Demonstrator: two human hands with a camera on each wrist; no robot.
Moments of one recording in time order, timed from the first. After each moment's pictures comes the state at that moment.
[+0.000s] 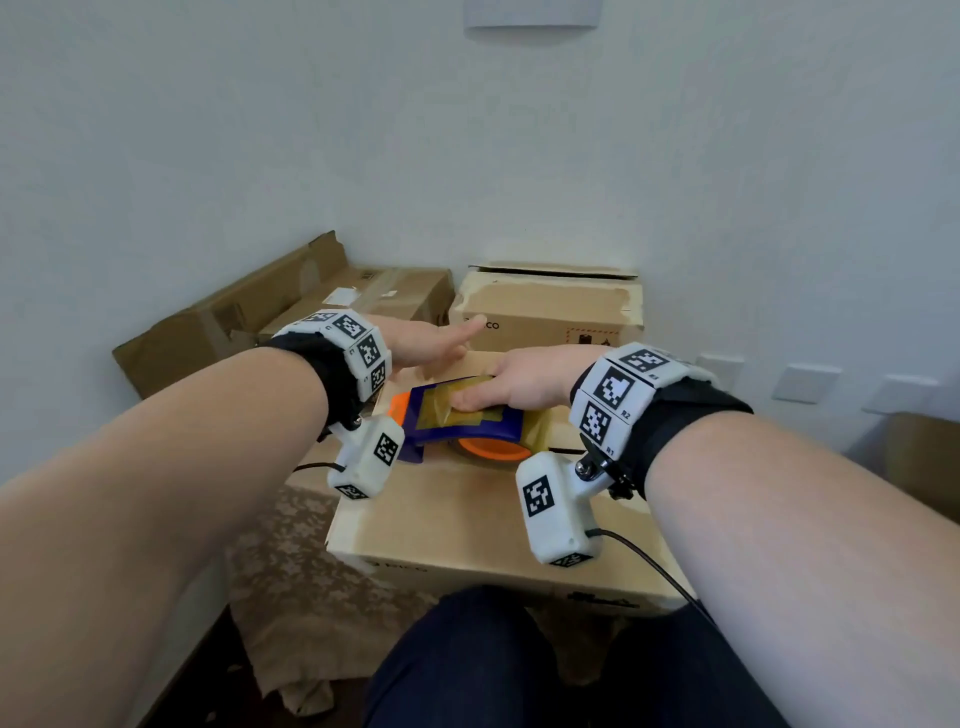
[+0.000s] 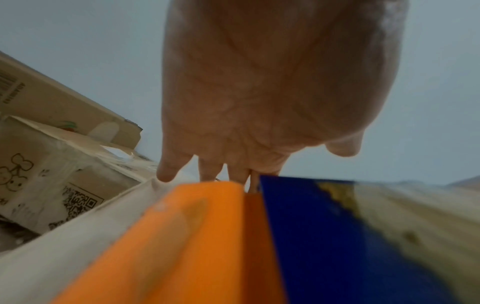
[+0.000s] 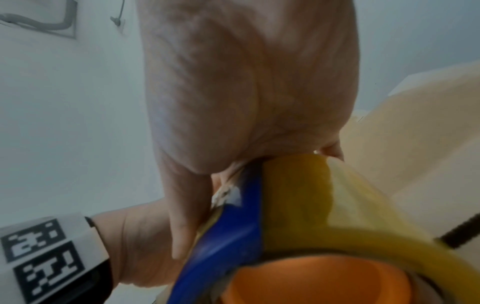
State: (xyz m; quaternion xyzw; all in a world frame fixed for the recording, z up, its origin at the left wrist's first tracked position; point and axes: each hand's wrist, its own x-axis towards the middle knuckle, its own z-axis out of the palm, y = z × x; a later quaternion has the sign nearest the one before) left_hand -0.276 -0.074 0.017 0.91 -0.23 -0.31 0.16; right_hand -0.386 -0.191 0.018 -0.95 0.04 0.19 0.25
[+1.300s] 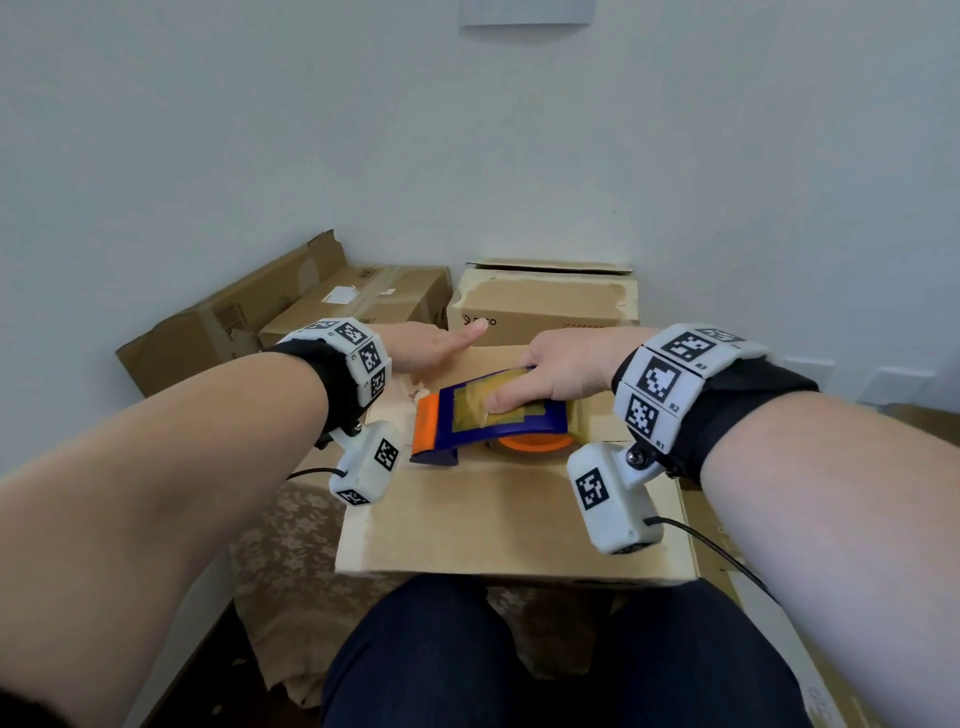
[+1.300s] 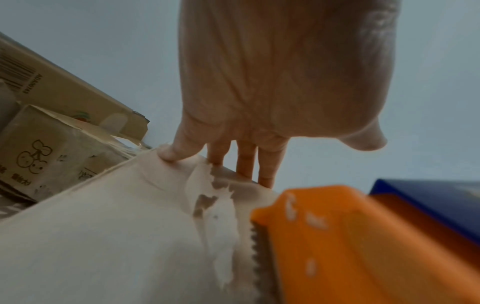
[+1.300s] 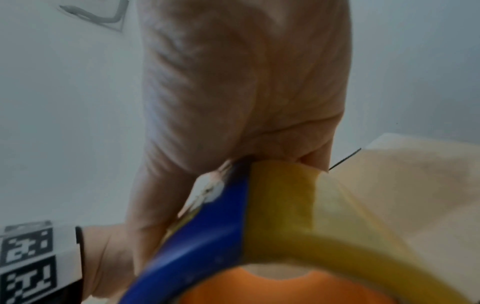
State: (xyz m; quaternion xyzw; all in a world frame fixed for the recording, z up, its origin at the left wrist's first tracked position) left_hand -0.261 -0.074 -0.001 0.90 -0.35 -0.22 0.11; right_hand -0.407 -0.214 0.033 -0.97 0.03 0.17 0.20
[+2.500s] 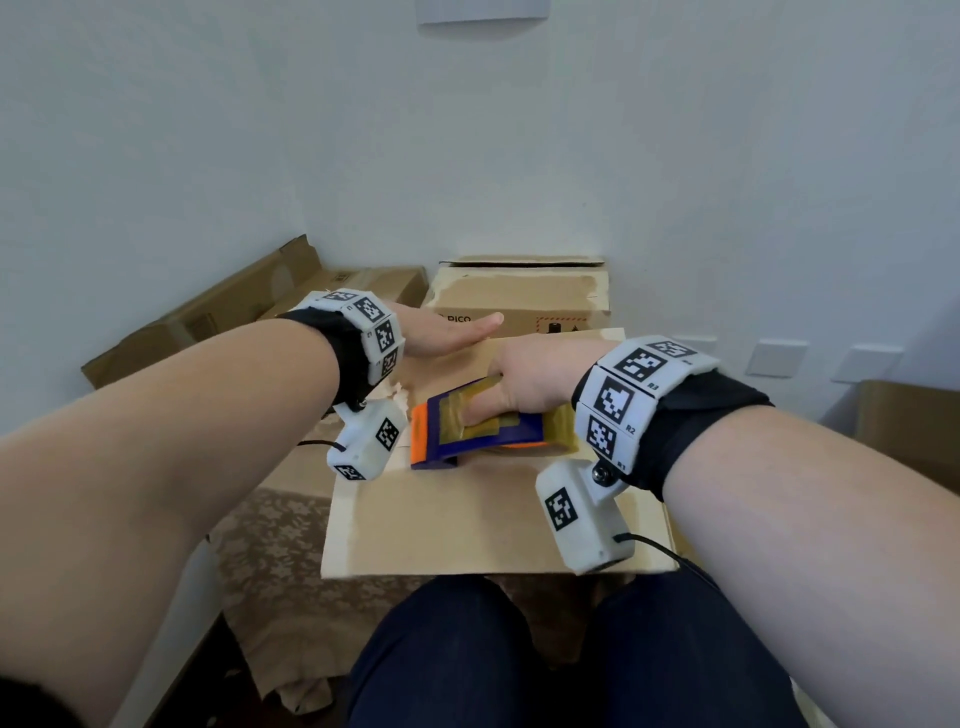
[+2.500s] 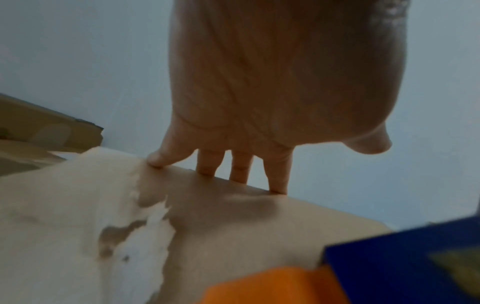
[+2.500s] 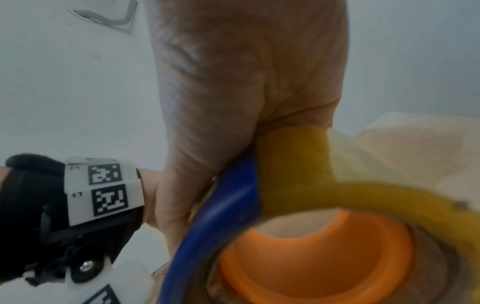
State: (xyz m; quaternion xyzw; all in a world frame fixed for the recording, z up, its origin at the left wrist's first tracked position) left_hand -0.260 -0.122 0.005 0.90 -0.35 -0.25 -0.01; right_hand -0.417 -0.213 0.022 -0.98 0.05 0.14 0.11
